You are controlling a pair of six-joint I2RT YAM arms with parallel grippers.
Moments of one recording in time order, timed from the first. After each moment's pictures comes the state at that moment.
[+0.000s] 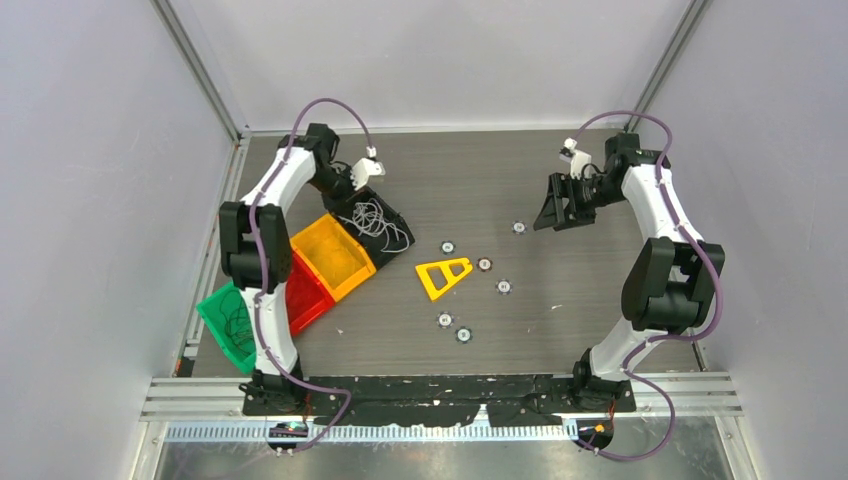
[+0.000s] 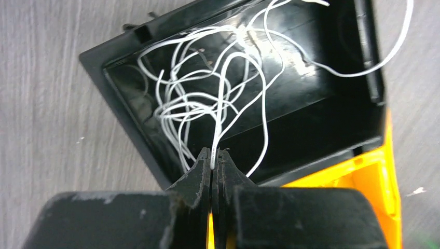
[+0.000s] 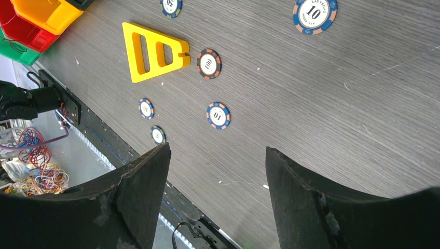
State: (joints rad) left arm -0.13 2.07 1.78 -1.10 0.49 1.04; right arm -0.14 1.70 1.45 -1.09 -0.71 -0.31
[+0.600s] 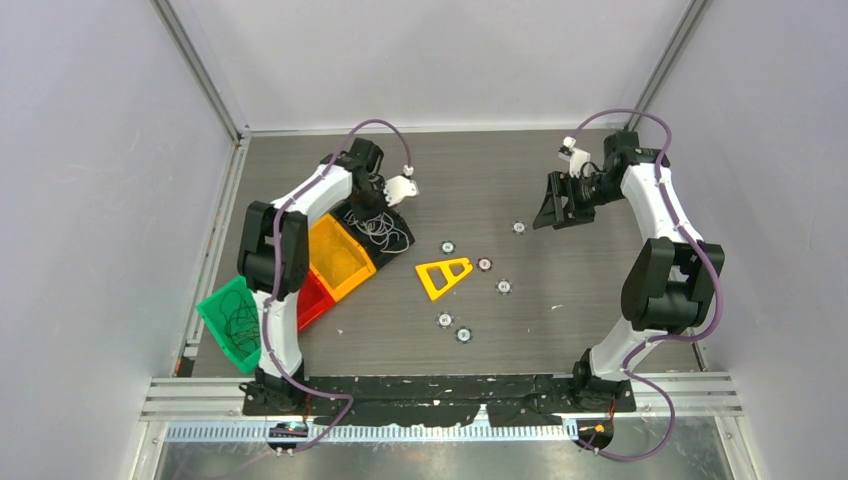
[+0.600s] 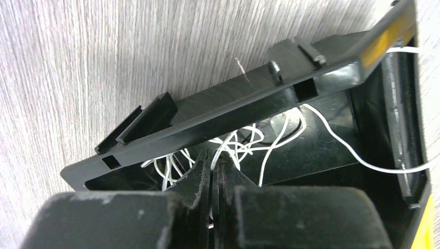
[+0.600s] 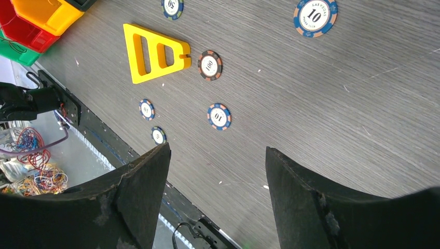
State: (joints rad) left arm -0.33 2.05 1.62 -0.80 0.21 0.94; right arm -0.13 1.70 1.47 -1.09 -0.71 -0.30
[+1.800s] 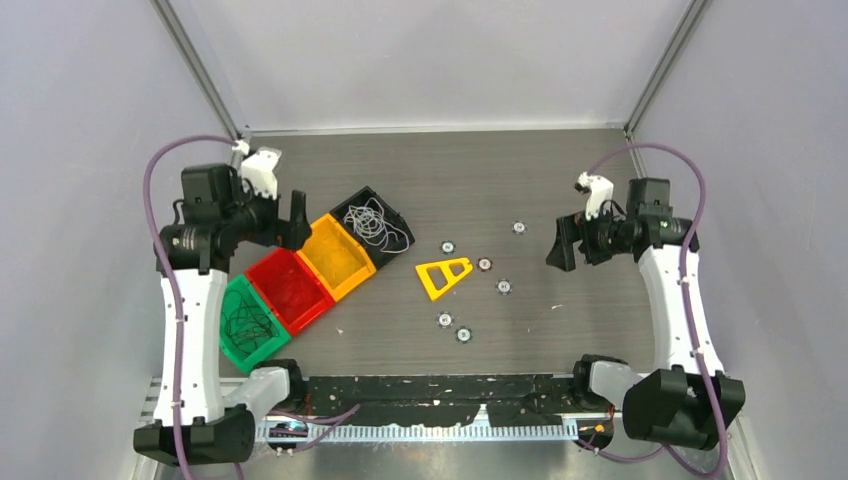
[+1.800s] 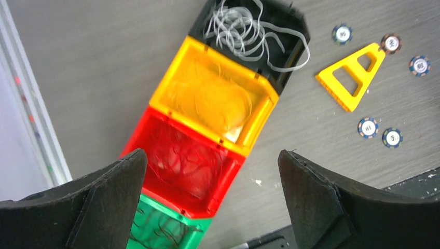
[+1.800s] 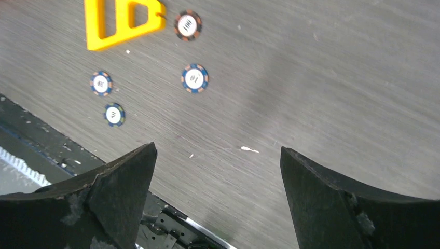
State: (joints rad) left arm 0.04 1.09 1.44 -1.05 0.35 0.23; right arm -0.17 1.14 1.14 -1.03 -0.60 -0.41
